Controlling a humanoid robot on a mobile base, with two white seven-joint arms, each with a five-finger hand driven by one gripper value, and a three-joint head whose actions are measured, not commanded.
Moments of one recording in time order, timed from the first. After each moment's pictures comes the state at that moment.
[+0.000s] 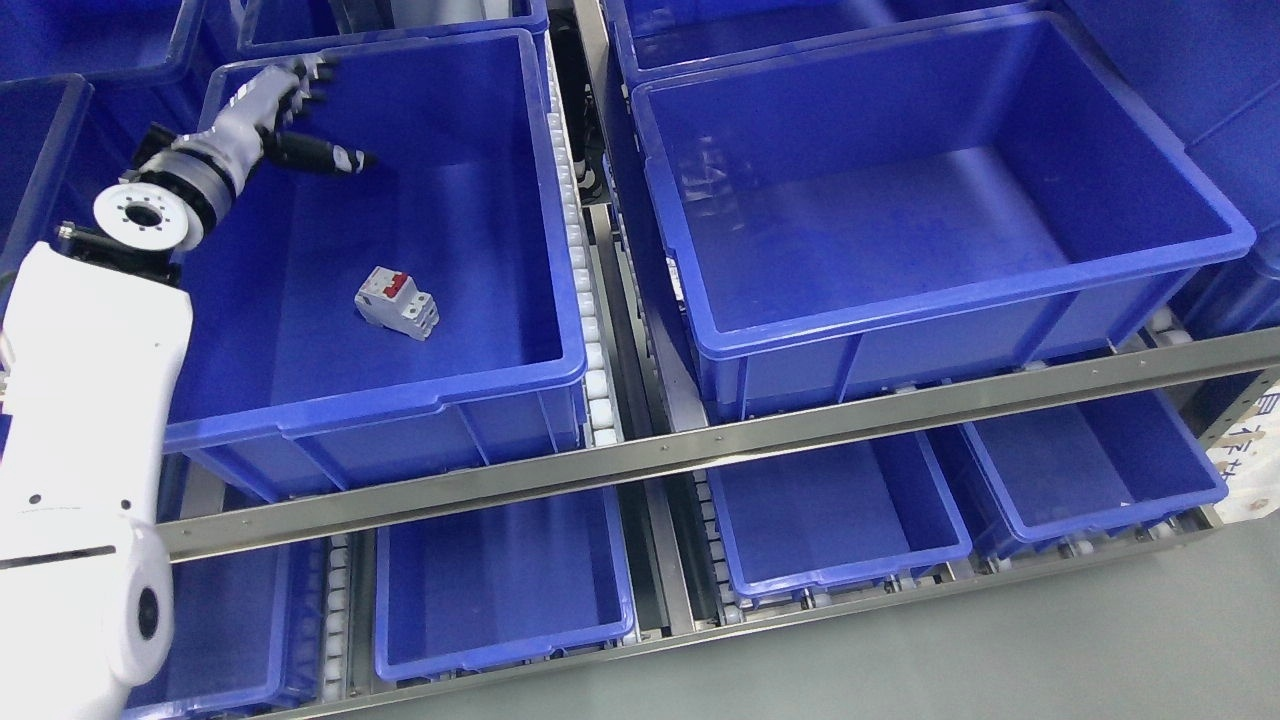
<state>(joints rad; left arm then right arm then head) -1.39 0.22 0.02 -0.50 -0.48 -0.09 -0.32 0.09 0.00 0.00 -0.25 0.07 0.02 -0.14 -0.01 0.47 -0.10</state>
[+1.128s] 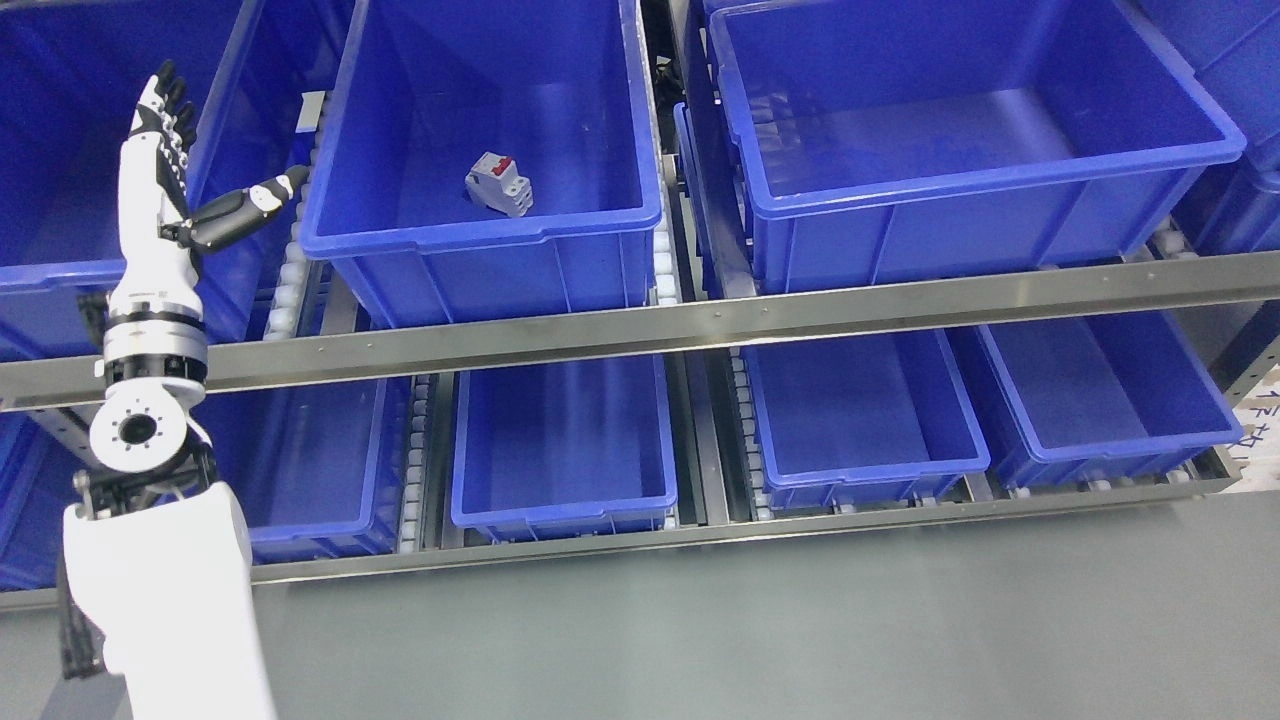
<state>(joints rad) -0.77 0.03 0.33 -1.39 -0.26 -0.02 -0.16 0.09 0.00 0.00 -0.25 0.07 0.02 -0.14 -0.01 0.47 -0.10</state>
